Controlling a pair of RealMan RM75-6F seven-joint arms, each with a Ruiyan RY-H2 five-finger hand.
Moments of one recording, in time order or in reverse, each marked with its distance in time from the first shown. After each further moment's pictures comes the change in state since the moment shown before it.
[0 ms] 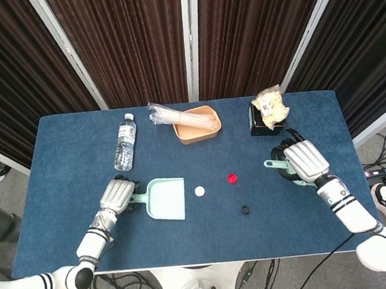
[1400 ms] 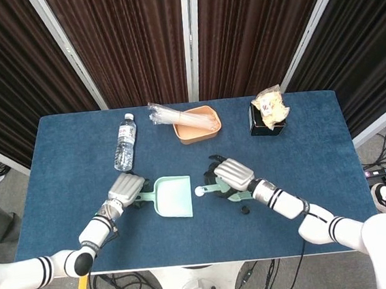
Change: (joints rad) left arm -0.163 0.089 0.021 -0.044 -0.108 -0.153 -0.004; right arm 0.304 -0.462 -0.098 0.497 -0.290 -0.083 0.601
